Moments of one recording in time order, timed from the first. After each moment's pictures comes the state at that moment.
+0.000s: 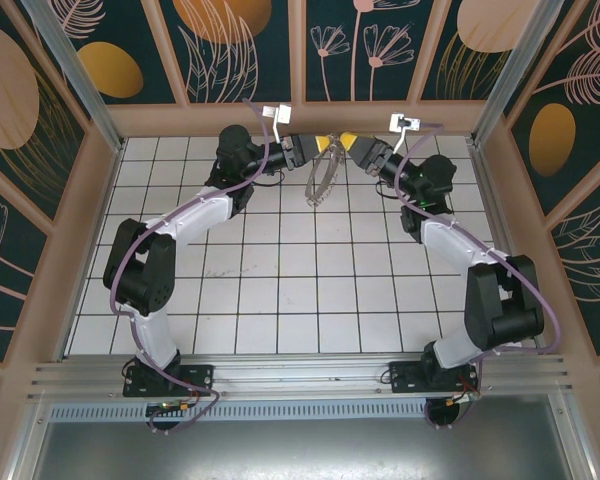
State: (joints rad) left arm -0.49 1.87 1.41 0.69 0.82 -0.94; right arm 0.26 1.52 0.97 1.00 -0.78 1.07
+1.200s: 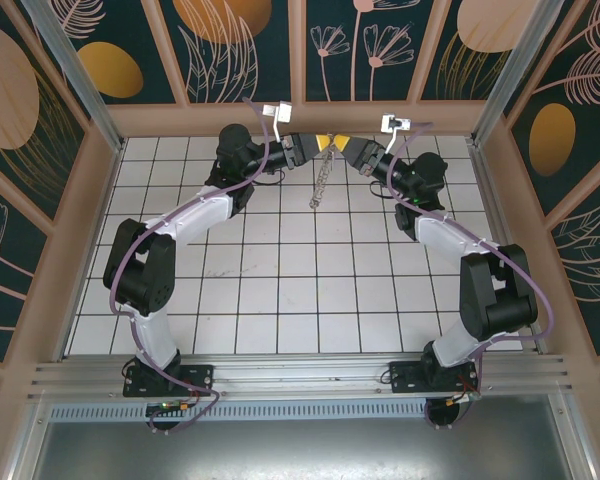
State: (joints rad) left arm -0.49 1.87 1.42 0.69 0.82 -0.94; right arm 0.28 1.58 0.99 1.01 -0.79 1.07
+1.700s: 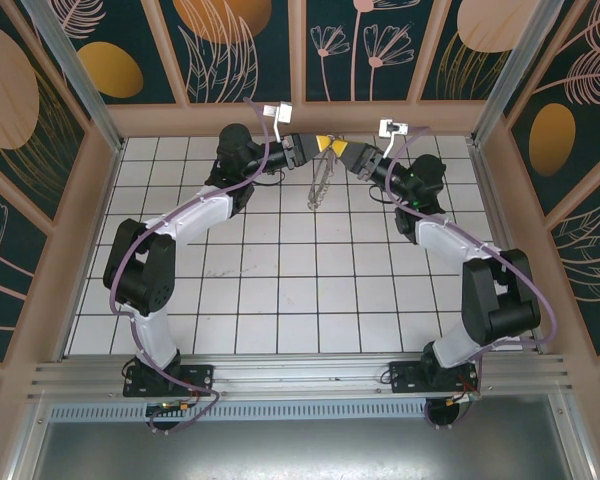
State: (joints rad) left arm -0.49 1.87 1.42 0.67 0.83 -0.94; right arm 0.29 1.54 0.96 0.94 -0.78 0.99
